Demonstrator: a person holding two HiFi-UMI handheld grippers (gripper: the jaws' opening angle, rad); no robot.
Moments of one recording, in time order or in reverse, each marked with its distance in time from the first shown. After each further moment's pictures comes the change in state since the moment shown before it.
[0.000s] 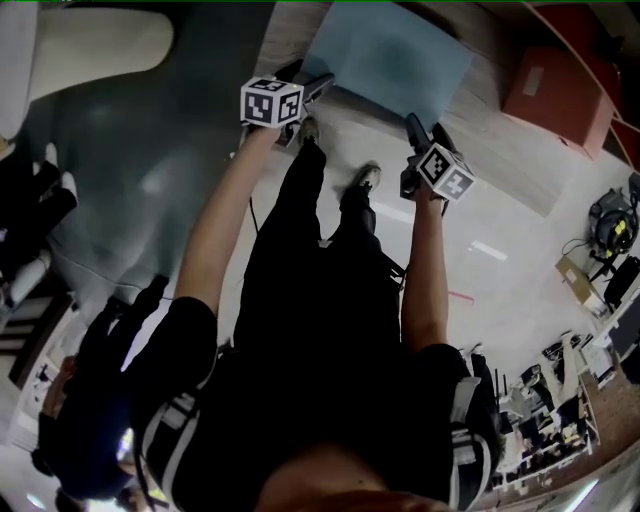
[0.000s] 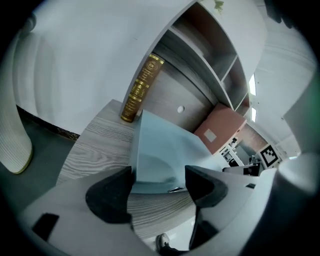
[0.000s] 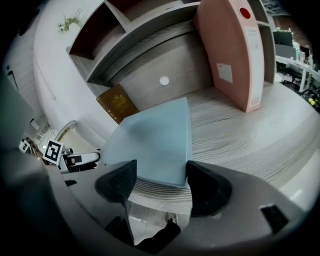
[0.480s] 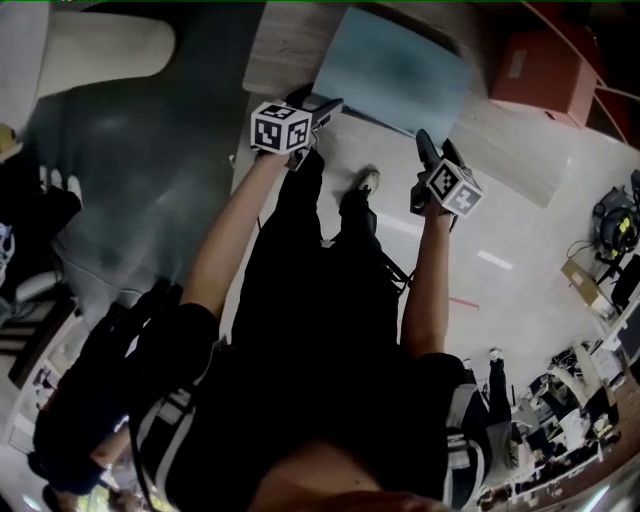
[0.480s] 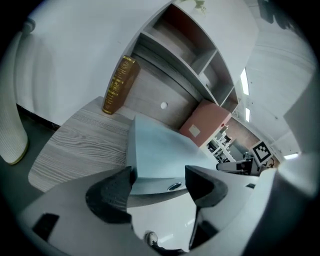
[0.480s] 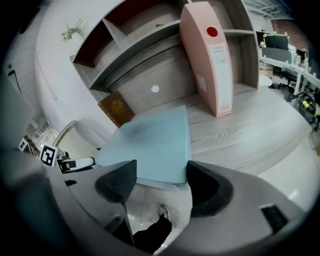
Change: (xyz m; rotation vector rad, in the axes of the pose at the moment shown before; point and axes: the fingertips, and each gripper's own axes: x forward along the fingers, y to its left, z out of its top) left arm -0.009 -0.093 -0.047 0.003 -0.018 -0.052; right arm -0.076 -0.058 -0.012 -0.010 -0.016 -0.031
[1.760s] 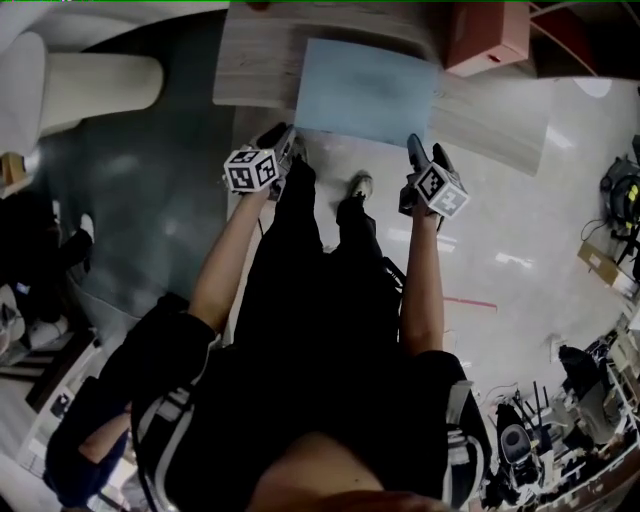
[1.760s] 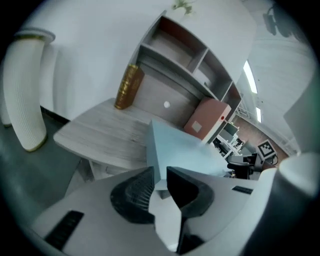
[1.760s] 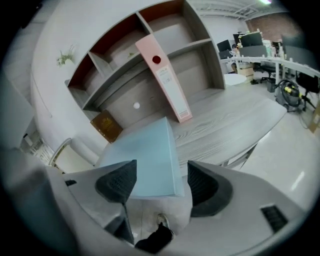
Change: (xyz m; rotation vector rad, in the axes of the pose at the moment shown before) left arm -0.027 -0.030 -0.079 -0.037 -0.075 0.123; right arm -0.061 -0.091 -0.024 0.124 -0.147 -0.040
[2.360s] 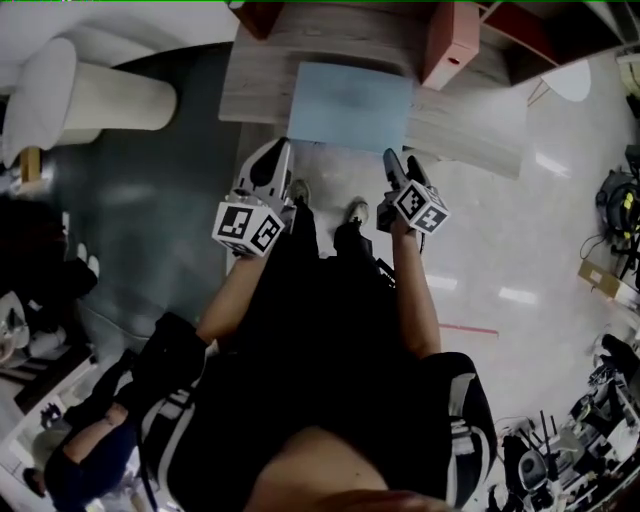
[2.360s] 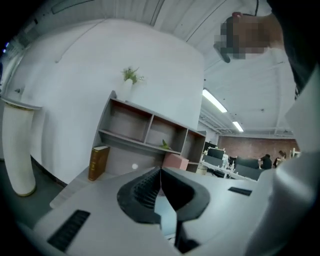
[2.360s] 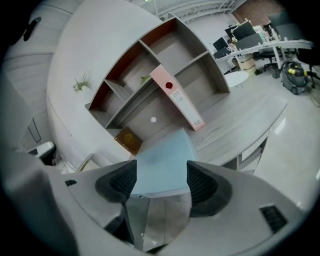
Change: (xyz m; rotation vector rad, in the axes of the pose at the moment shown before) left arm -0.160 -0.227 0.140 0.243 -0.561 -0.079; right arm -0.070 0.037 0.015 0.104 -0.122 0.206
